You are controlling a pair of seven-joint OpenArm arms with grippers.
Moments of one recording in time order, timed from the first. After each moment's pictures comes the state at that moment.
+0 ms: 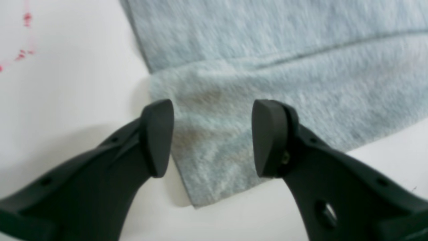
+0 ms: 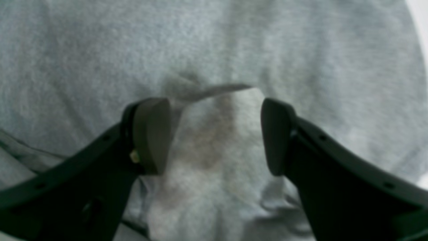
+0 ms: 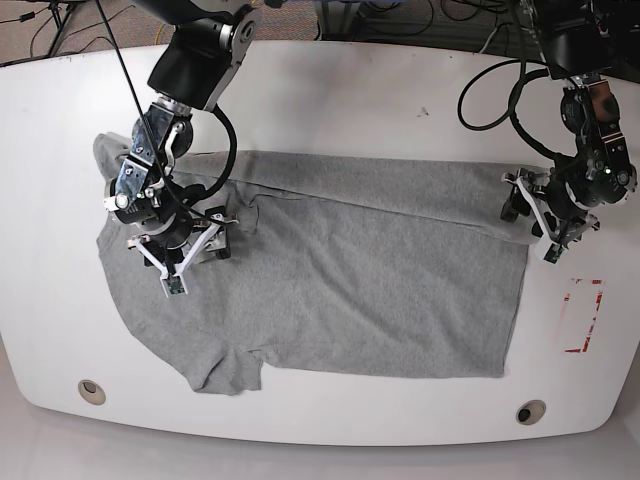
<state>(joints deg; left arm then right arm) -2.9 -19.5 -19.7 89.0 -21.5 -41.9 59.1 12.5 -4.5 28.2 86.3 -2.3 40.1 -54.1</state>
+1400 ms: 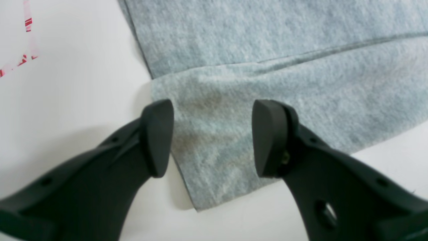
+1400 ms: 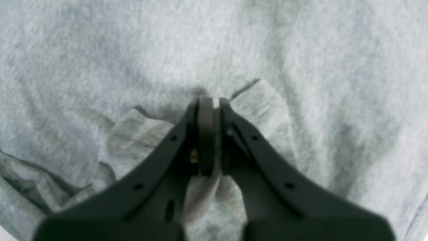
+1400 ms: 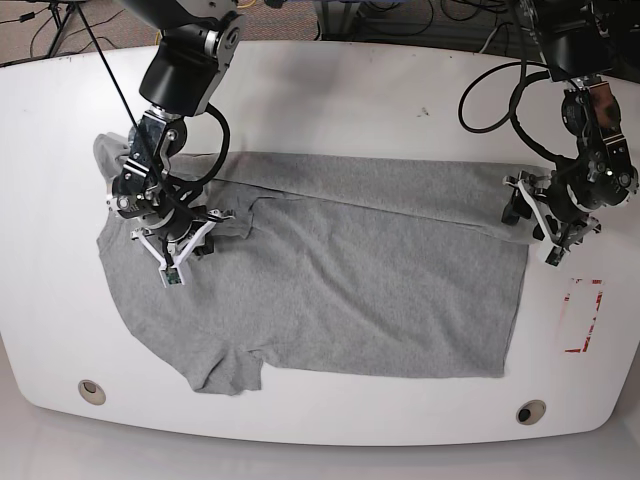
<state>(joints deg) -3.3 -19.7 -19.8 88.9 -21.7 -41.9 59.0 13.1 -1.1 28.1 75.8 -3.0 40.0 -45.8</state>
